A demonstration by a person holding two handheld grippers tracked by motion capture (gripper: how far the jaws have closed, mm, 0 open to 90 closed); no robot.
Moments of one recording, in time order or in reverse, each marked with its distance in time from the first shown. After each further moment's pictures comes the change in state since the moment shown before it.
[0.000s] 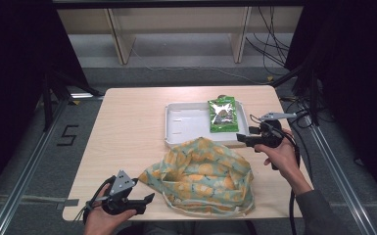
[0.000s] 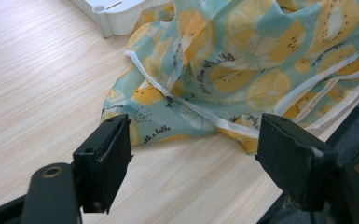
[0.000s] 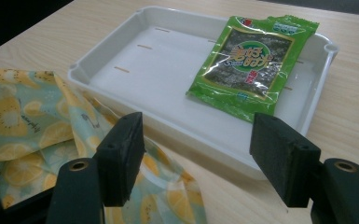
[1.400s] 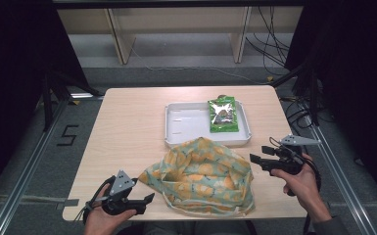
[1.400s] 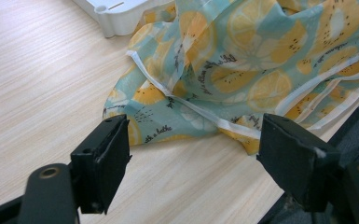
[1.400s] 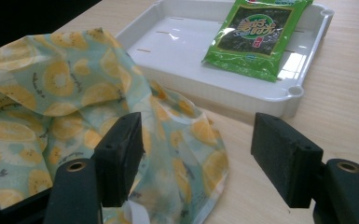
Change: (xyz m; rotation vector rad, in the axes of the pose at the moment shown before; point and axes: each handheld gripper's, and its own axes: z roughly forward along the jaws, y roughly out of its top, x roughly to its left) left arm 0.000 0.000 -0.001 0.003 0.006 0.011; right arm 0.011 -0.058 -0.056 -0.050 0.036 0.029
